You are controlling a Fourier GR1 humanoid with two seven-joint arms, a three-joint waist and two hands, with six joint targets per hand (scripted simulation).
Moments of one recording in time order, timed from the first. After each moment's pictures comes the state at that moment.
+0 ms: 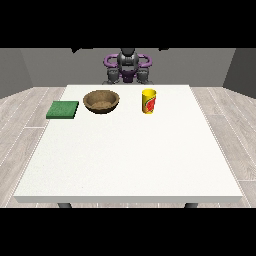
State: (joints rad) left arm -0.02 0.04 -0.17 -1.75 0.06 0.15 0.31; right arm 0.02 -0.13 -0.04 -1.66 -0.11 0.01 0.14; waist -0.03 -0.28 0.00
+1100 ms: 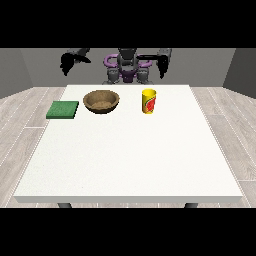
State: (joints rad) left arm -0.25 0.06 -0.08 -1.61 0.01 0.21 -0.03; right arm -0.14 -0.18 -0.18 -1.62 -0.19 0.09 -0.05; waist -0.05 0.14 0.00
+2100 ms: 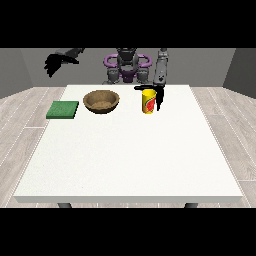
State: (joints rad) left arm -0.42 0.03 0.12 -0.95 0.04 0.20 -0.57; right arm -0.29 -0.30 -0.27 -1.52 -0.26 0.18 -0.05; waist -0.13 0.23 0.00
